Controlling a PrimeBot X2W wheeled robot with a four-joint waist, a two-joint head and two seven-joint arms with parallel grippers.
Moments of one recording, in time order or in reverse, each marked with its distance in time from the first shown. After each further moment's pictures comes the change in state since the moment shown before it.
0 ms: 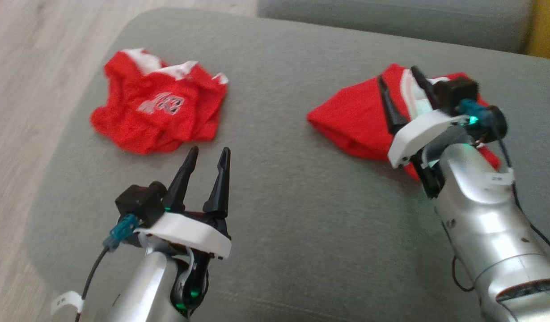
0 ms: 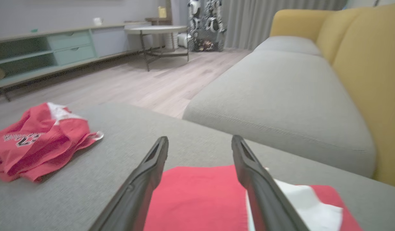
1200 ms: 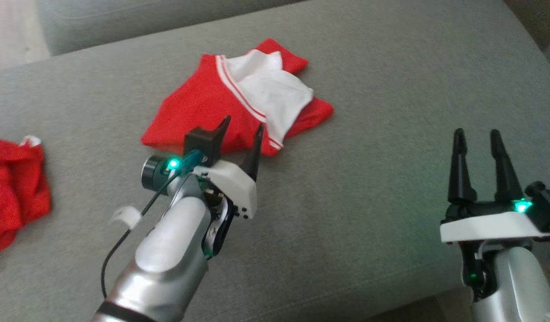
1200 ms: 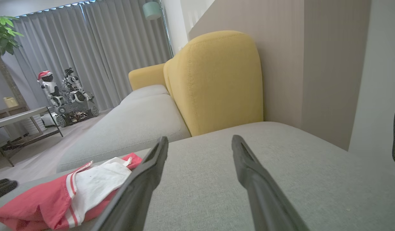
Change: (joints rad) left arm -0.304 -0.002 -0.214 0.291 0.058 0.115 0.089; right arm 0.660 0.025 -0.288 -0.861 0.123 0.000 0.004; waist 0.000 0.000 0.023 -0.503
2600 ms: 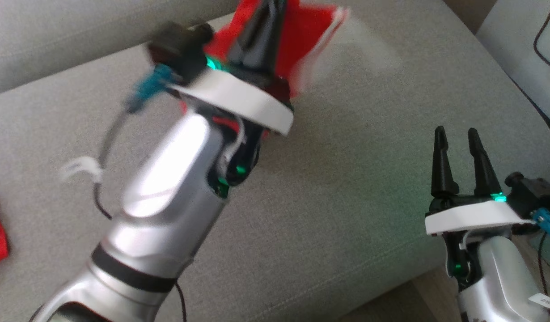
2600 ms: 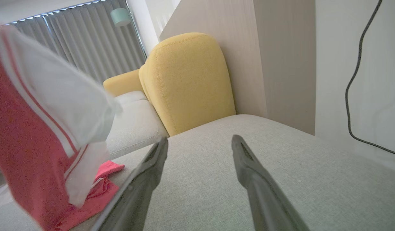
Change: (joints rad) left arm -0.259 -0.010 -0.046 -0.293 -0.267 0.015 -0.085; right arm -0.084 0.001 0.068 0.155 0.078 0.000 -0.022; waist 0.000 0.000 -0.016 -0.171
